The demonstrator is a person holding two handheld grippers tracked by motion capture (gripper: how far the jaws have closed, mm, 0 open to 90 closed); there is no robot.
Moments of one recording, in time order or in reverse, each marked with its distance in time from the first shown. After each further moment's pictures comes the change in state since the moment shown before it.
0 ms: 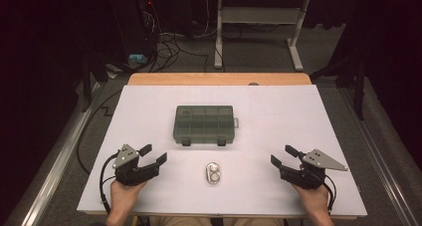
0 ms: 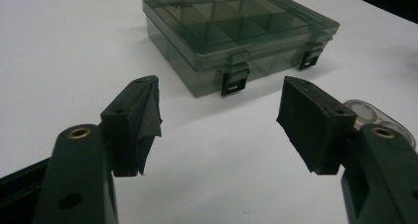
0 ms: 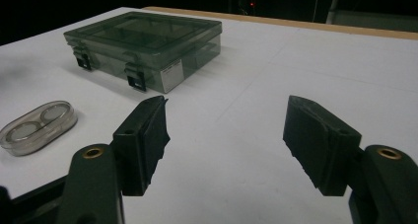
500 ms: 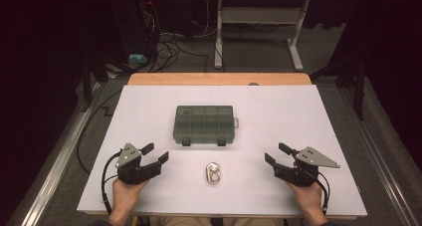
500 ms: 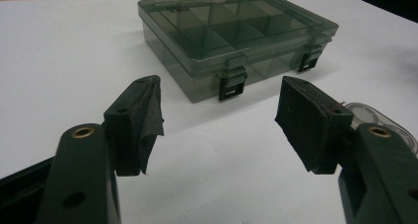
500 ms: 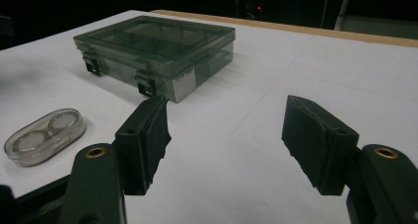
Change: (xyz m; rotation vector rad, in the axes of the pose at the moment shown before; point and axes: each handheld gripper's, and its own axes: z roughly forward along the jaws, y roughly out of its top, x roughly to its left) left arm -0.003 0.002 0.006 -0.002 -0.009 0.013; right arm 0.009 0.005 0.013 -0.011 0.025 -0.014
